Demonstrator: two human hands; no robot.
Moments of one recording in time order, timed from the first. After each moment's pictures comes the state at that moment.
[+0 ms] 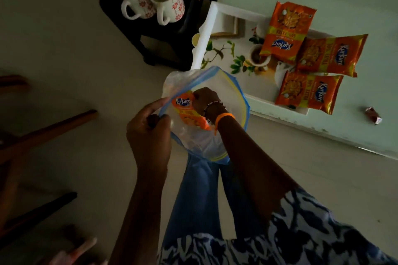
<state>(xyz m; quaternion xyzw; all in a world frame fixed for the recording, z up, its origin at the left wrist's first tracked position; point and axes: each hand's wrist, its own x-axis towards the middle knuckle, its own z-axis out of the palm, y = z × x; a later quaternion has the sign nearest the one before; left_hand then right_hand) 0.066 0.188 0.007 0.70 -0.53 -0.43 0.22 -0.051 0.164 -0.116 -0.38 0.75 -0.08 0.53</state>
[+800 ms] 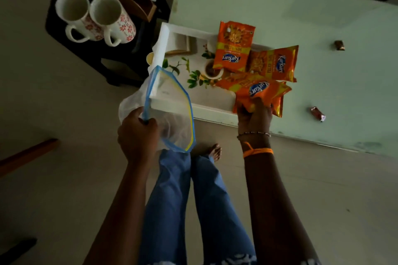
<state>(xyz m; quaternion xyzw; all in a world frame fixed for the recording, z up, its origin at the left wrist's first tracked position) 0.005 0.187 -0.046 0.70 -0.64 -0.31 0.06 -0.175 0.284 -0.087 0.25 0.50 -0.77 0.31</state>
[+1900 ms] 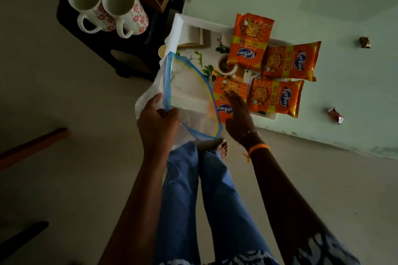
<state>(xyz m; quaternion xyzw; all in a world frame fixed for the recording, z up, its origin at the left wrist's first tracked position) -0.002 0.183 -0.053 0.68 -0.56 -0.46 0.11 -0.154 0.282 -0.142 -0.36 0.83 -0.20 0.37</state>
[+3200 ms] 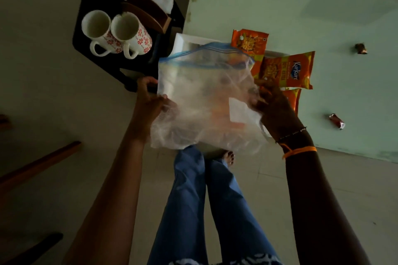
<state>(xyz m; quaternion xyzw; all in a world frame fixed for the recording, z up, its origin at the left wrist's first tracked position) -0.018 0.116 -0.041 0.57 -0.60 -0.55 0.14 -0.224 0.286 -0.076 -0.13 0.65 -0.54 0.52</state>
